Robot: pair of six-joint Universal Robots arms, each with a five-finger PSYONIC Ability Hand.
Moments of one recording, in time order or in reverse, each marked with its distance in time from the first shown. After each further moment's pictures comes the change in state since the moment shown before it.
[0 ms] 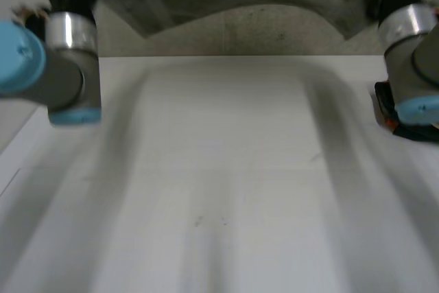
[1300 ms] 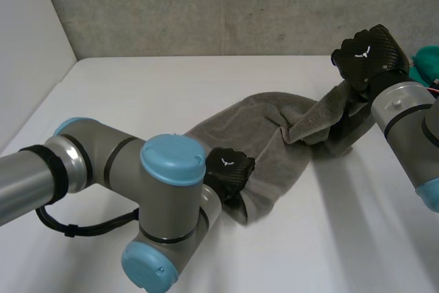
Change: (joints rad) left arm -0.468 -0.182 -0.096 -0.738 0.039 -0.838; right arm 0.049 -0.275 0.455 0.193 0.004 0.078; left_hand 0.000 -0.006 -0.006 -0.005 0.000; right_hand 0.000 0.000 0.000 0.000 0.000
